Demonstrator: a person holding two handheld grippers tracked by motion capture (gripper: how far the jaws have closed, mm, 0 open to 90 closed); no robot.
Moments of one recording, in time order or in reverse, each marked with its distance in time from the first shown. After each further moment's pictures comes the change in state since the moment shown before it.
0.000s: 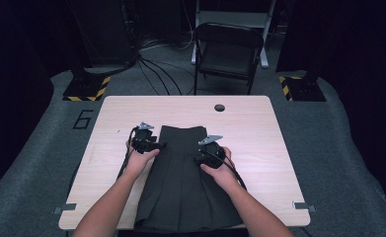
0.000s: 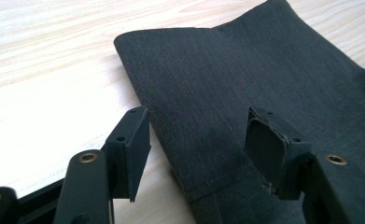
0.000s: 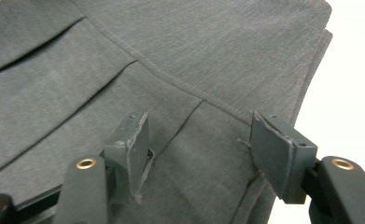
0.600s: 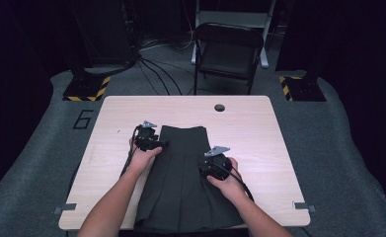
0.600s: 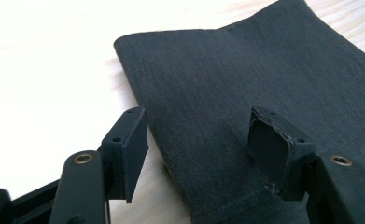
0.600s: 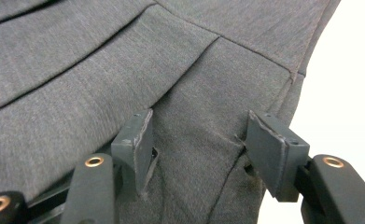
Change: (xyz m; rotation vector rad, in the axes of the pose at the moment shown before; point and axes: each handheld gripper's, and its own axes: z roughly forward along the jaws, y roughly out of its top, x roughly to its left) left arm 0.001 0.006 0.013 0.022 0.012 -0.008; right arm 0.006 -0.038 -0.018 -0.005 0.020 -0.007
